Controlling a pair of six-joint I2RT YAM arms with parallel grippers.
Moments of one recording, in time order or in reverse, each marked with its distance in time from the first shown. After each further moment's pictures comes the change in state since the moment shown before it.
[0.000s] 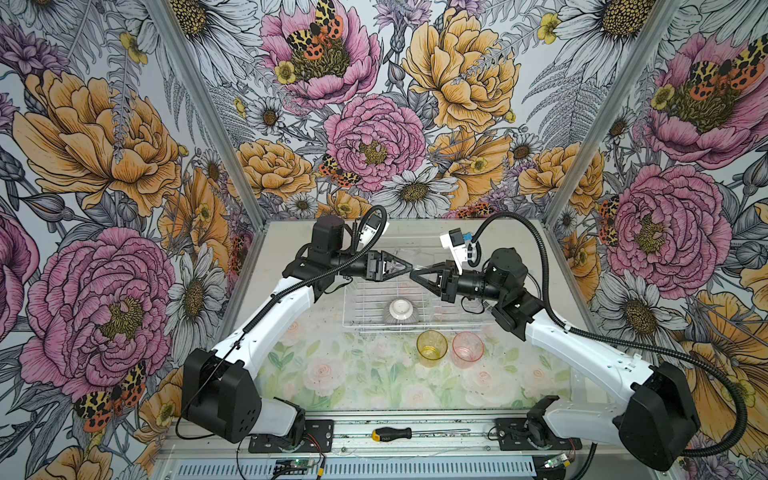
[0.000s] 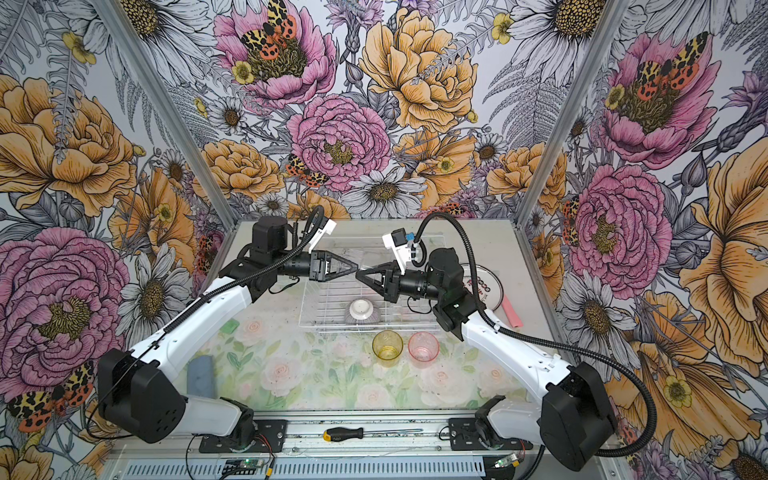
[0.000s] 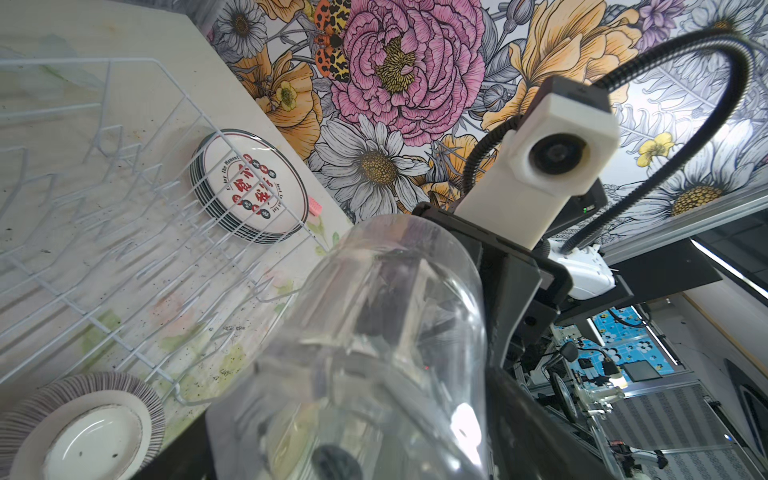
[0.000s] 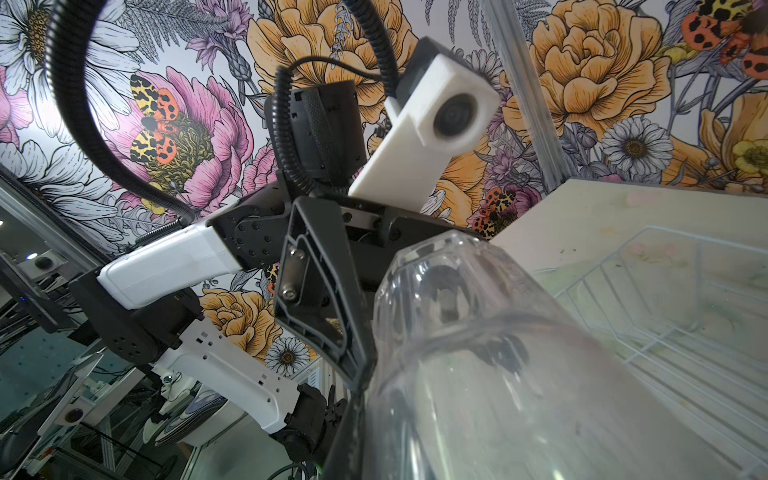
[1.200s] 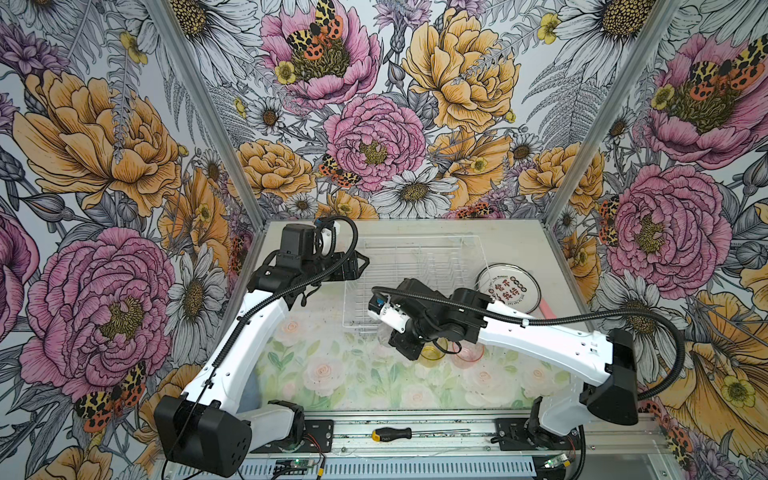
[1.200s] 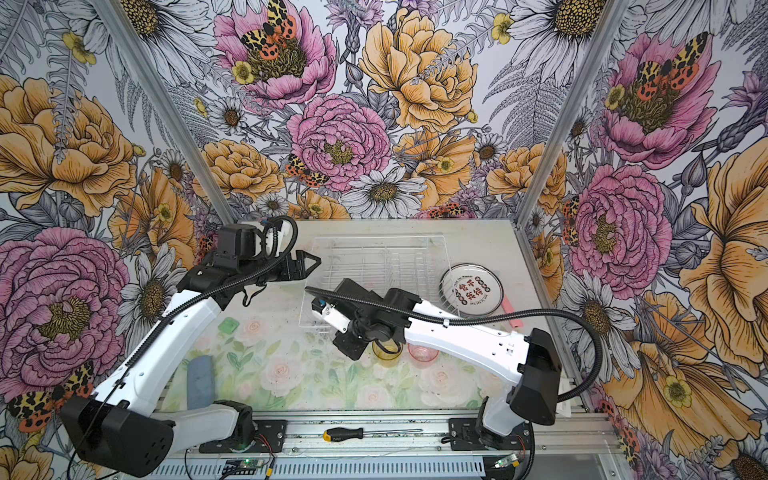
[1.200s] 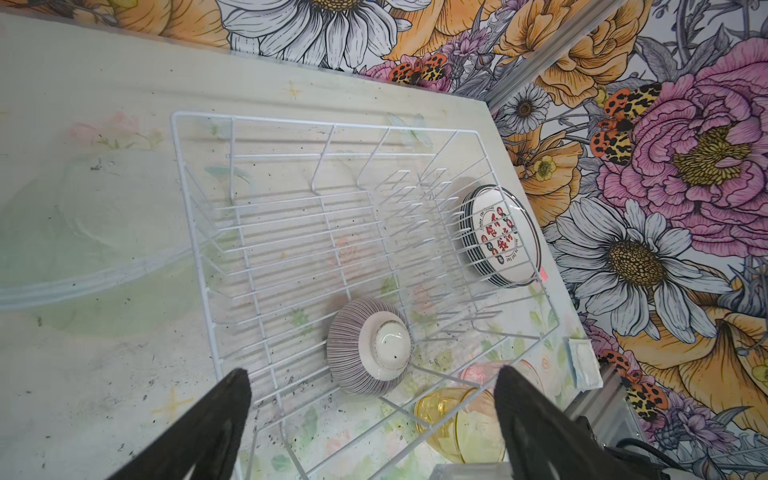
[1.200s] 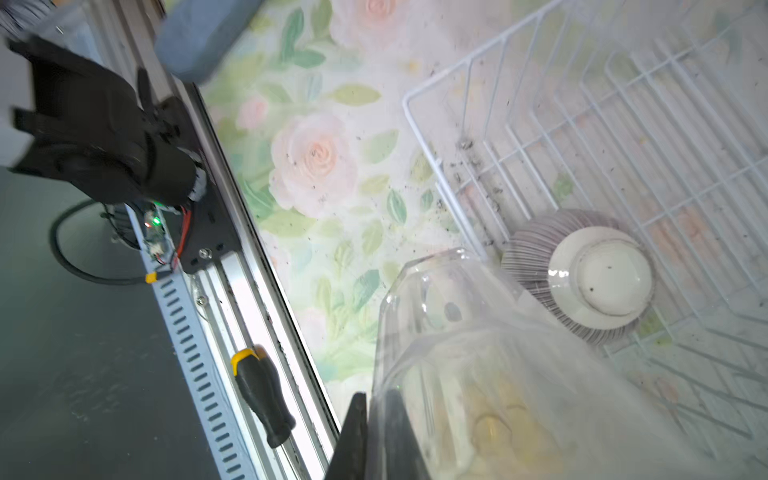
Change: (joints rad) left arm 0.151 -0.156 0.016 -0.388 -0.650 0.169; right arm 0.573 0.367 0.578 -1.325 0.713 -0.558
